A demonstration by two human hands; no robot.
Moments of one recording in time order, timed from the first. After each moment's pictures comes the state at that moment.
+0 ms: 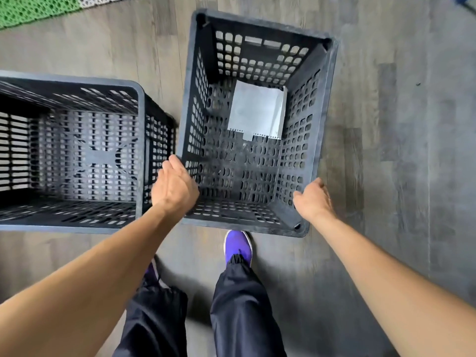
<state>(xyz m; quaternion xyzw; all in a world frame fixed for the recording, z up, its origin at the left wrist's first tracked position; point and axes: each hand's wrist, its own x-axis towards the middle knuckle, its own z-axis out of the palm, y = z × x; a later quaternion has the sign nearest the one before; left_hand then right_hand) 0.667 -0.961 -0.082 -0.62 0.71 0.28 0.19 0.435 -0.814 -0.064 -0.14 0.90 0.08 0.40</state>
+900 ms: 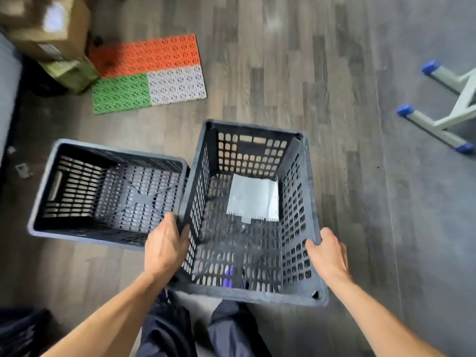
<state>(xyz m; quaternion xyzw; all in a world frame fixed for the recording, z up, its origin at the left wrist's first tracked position) 0.705 -0.937 0.143 -0.66 0.70 0.26 0.01 0.406 -0.794 0.152 -0.22 0.91 -0.06 0.34</state>
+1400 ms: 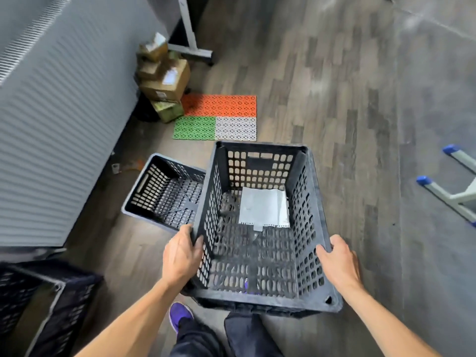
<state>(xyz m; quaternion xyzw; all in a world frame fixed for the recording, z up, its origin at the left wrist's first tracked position) 0.807 -0.884 0.327 -0.71 0.65 0.26 -0.09 0.472 -0.816 0.351 -0.35 0.88 -0.10 0.31</state>
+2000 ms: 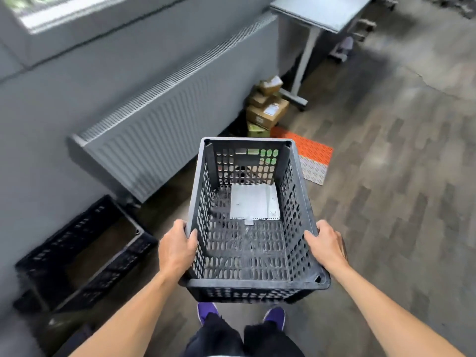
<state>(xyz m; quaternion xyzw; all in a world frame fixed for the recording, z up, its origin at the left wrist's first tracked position) 1.046 -0.770 0.425 -0.86 0.43 0.20 -0.20 0.720 -0.861 0.444 -0.59 0.76 -0.07 0.28</state>
